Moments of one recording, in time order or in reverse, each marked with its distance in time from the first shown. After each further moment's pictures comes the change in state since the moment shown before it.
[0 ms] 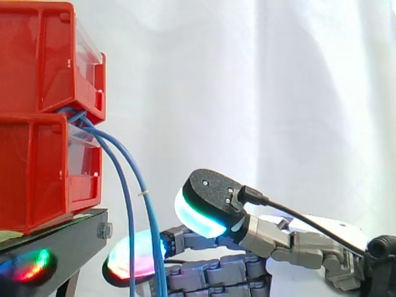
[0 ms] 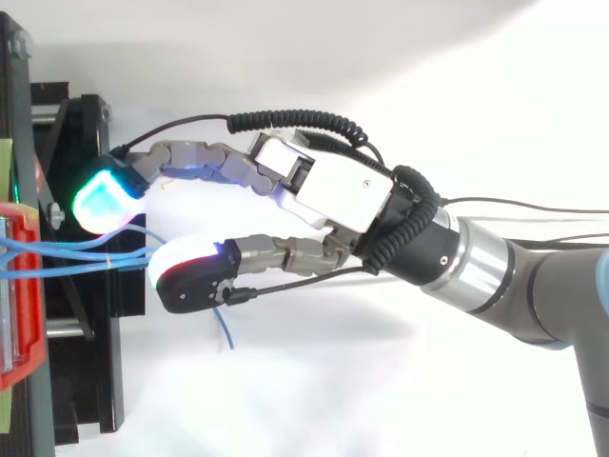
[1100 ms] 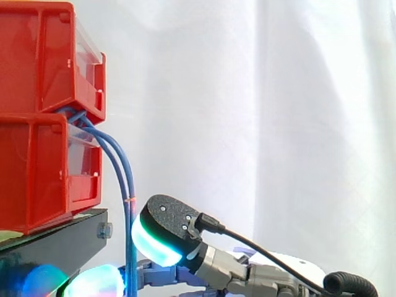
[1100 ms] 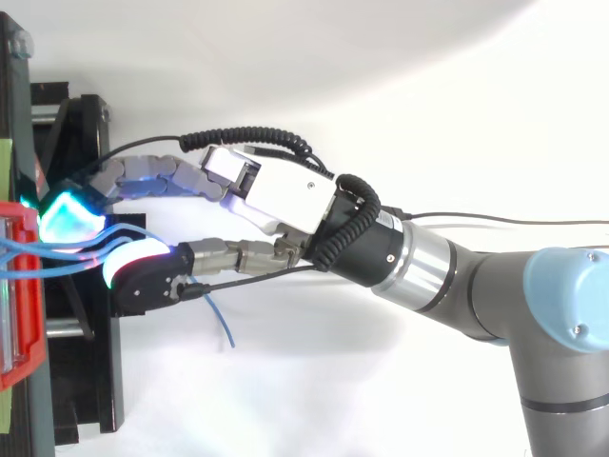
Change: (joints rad) arm -0.009 -0.126 0.172 -0.062 -0.027 0.157
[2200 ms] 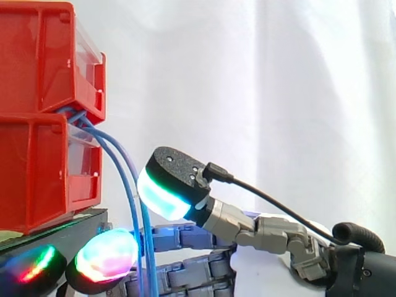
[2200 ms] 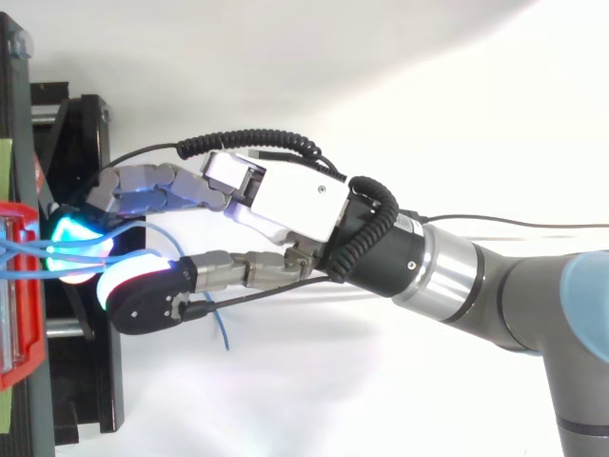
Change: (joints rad) arm 0.005 0.075 -0.020 -0.098 -0.022 0.039
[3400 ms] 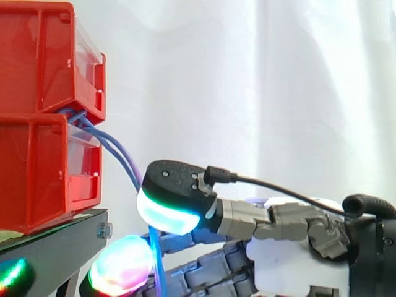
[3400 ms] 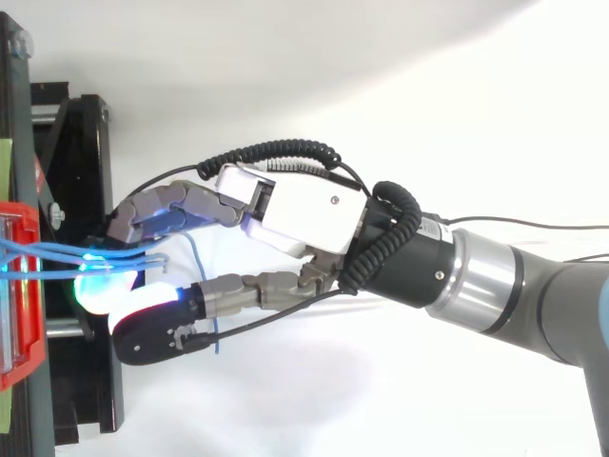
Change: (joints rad) arm 0.009 0.070 -0.002 -0.229 -0.025 0.025
